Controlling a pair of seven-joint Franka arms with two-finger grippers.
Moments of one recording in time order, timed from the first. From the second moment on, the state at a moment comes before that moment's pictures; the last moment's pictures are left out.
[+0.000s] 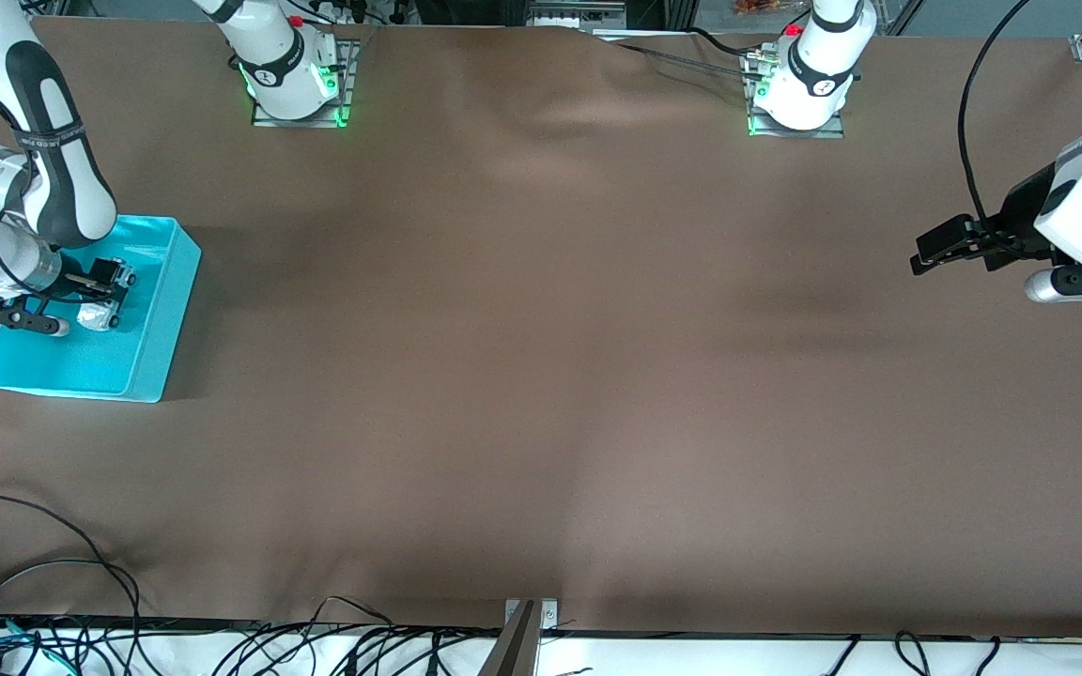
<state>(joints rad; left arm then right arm) -0.05 0.08 0.01 -1.57 -0.10 1.61 -0.14 -0.08 0.38 -0.34 -2.18 -0.12 2.45 -0.10</state>
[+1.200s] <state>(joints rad) -0.05 0.08 0.01 -1.57 -0.10 1.61 -0.14 -0.12 0.40 -0.34 -2.19 -0.12 2.46 -0.10</state>
